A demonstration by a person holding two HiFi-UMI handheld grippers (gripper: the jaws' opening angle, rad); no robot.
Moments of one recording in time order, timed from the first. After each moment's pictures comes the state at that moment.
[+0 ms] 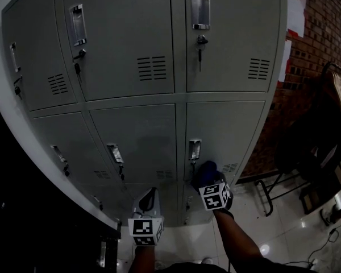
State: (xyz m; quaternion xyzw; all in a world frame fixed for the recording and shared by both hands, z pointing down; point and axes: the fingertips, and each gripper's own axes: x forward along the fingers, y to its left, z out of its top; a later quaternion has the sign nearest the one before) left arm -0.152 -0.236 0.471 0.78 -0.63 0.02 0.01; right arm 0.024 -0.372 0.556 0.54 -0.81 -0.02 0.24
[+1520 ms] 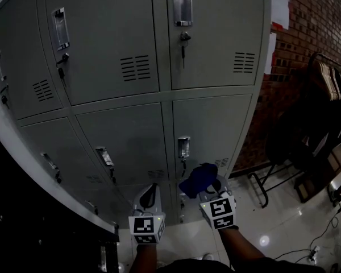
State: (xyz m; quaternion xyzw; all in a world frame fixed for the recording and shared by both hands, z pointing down) left arm -0.122 -0.248 0.456 0.81 -0.59 0.01 -0.01; right arm 0.017 -0.278 0.446 0.52 -0.85 -0.06 0.10
